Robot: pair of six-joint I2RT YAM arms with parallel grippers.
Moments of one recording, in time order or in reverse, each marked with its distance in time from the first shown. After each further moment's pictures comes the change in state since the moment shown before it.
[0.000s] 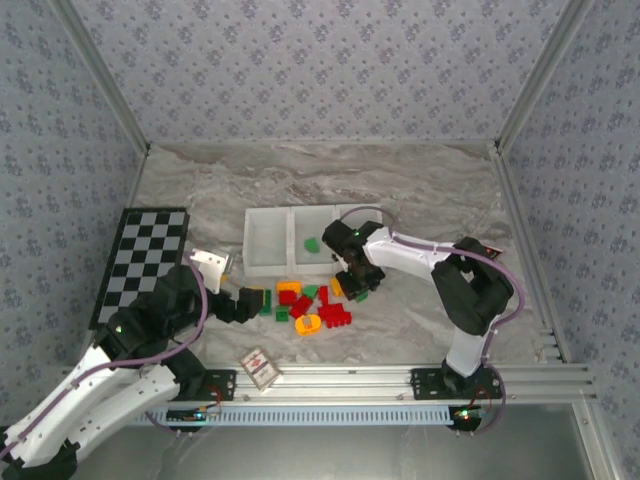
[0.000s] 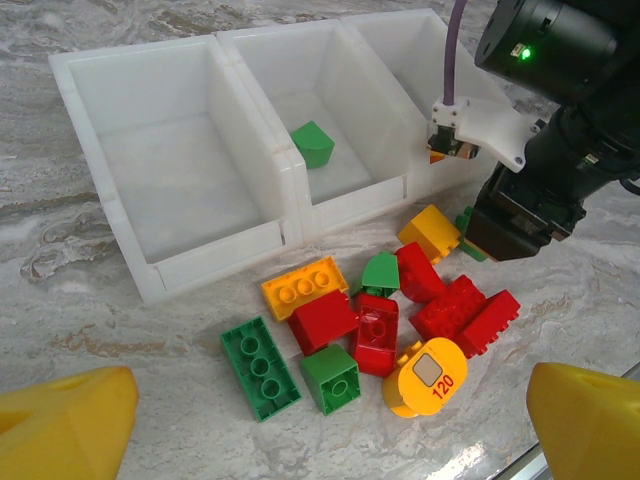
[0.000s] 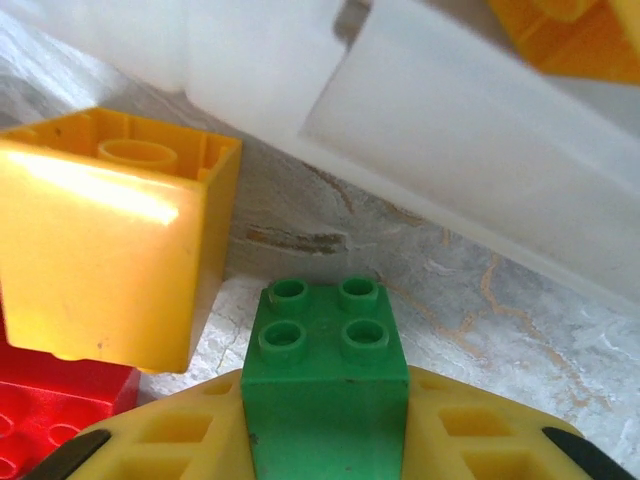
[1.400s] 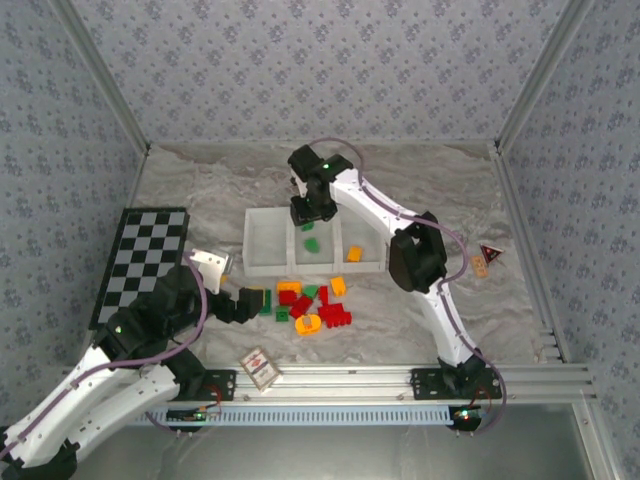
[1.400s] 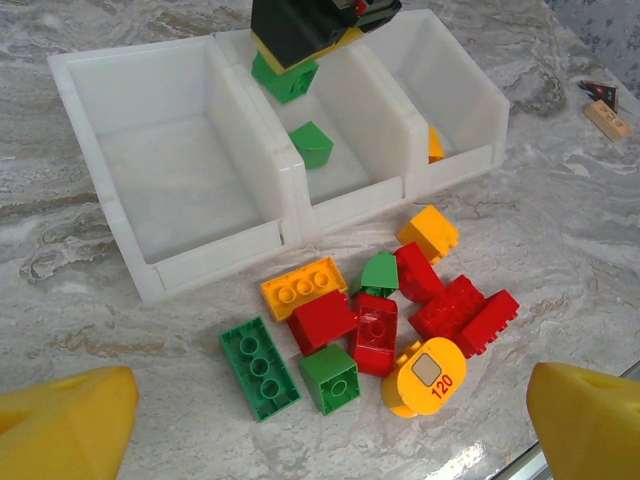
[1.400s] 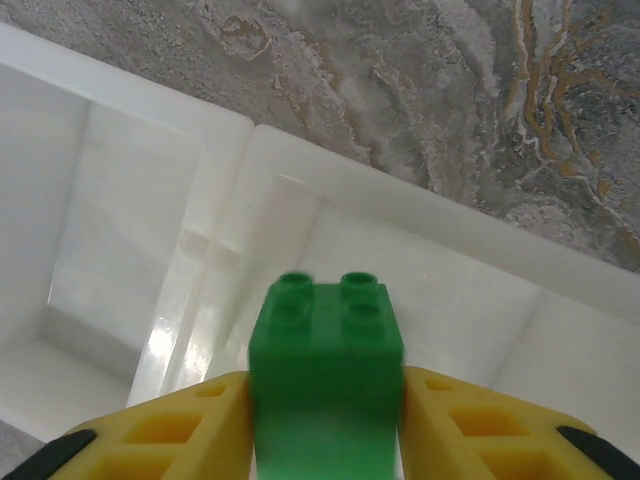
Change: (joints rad) left arm -0.002 -0.003 0.000 0.000 0.000 0.000; right arm -0.095 0.535 1.029 -0.182 -0.126 0.047
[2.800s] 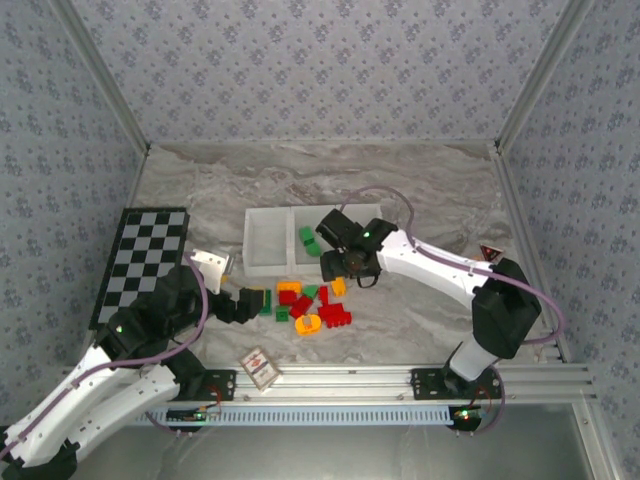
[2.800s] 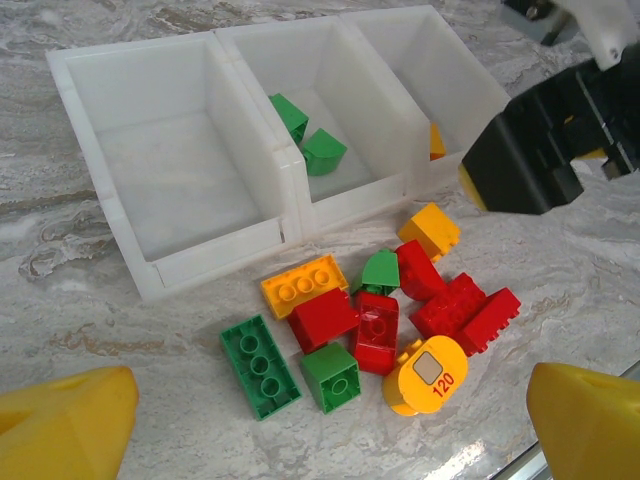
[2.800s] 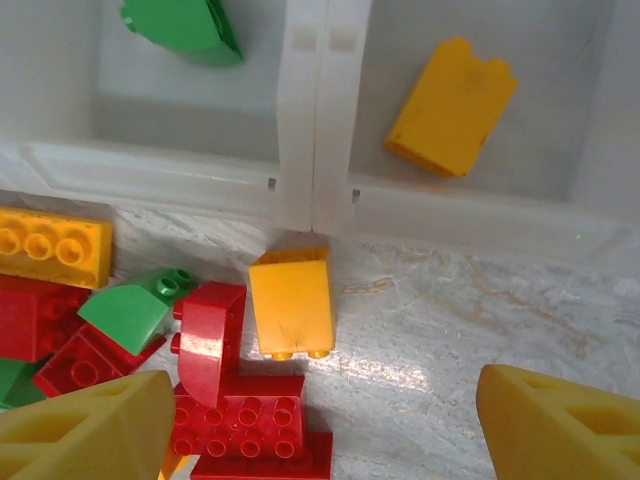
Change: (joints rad) left arm 0.000 0.003 -0.003 0.000 0.001 0.000; right arm 0.182 -0.722 -0.984 0.233 0.245 0.385
